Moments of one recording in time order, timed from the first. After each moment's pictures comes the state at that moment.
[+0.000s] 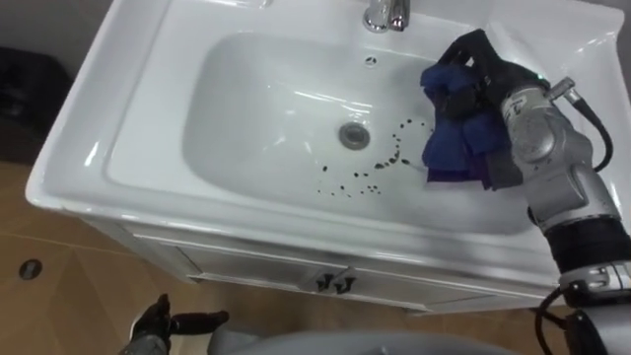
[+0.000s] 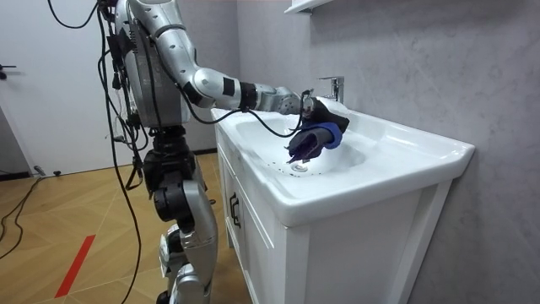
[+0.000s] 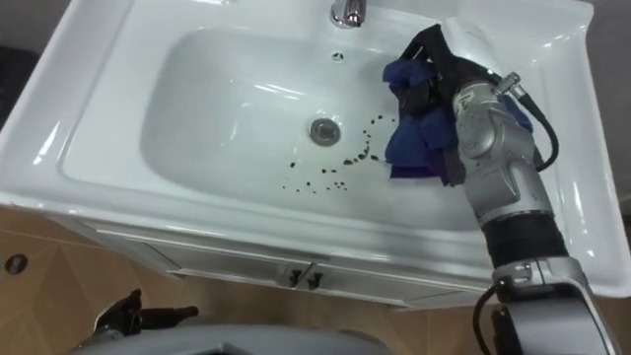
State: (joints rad) left arm 0.15 0.23 0.15 1.08 -0.03 0.02 0.00; right arm -0.29 -0.38 0.10 0.39 -0.69 0.10 0.11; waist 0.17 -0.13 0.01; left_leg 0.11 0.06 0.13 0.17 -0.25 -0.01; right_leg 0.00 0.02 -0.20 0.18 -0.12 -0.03
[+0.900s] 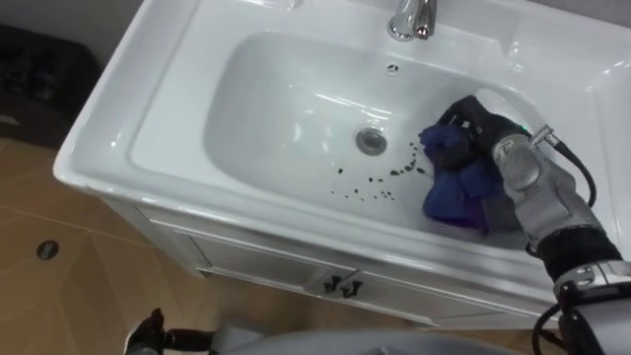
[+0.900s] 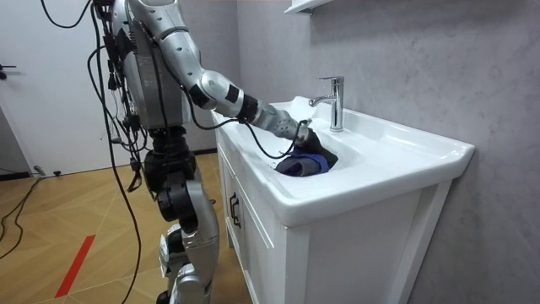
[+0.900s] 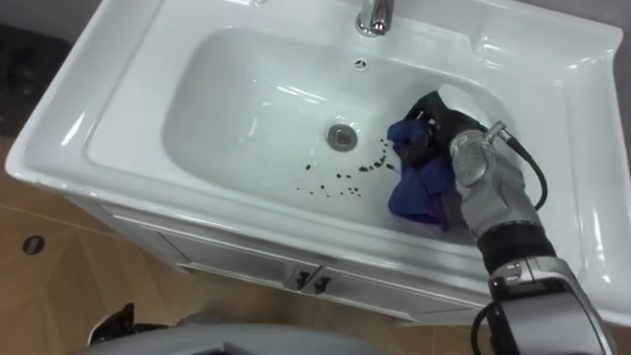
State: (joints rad) left arm 0.19 0.24 0.09 1.08 -0.03 0.04 0.04; right arm -0.29 -0.36 0.17 0.76 -0.60 0.08 0.07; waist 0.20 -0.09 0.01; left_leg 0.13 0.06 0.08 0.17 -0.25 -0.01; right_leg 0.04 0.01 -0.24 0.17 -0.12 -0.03
